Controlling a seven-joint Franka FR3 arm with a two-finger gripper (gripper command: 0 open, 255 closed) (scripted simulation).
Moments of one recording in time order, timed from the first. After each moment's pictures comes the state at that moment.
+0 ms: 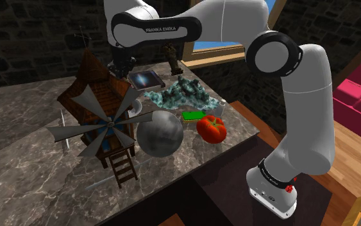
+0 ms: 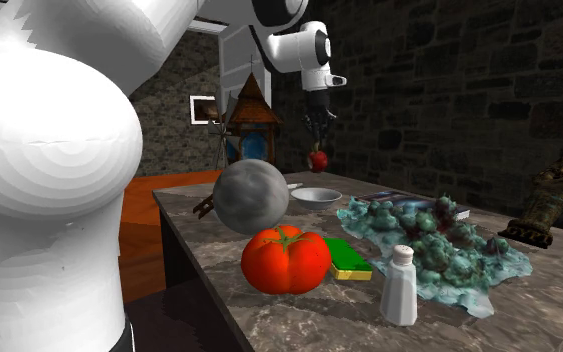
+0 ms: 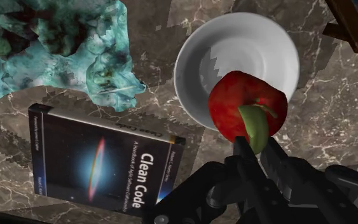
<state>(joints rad) 0.22 0.65 0.36 -1.19 -0.29 1.92 0.47</state>
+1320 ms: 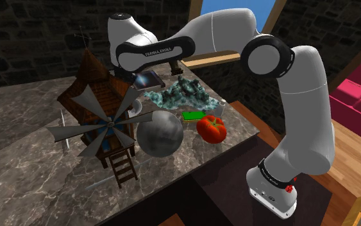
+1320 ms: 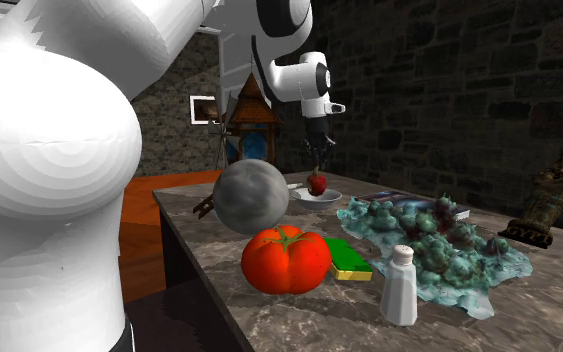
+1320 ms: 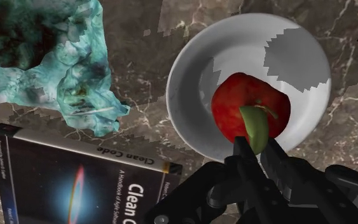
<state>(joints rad) 0.21 0.70 0.34 -1.32 -0.32 2.09 0.50</state>
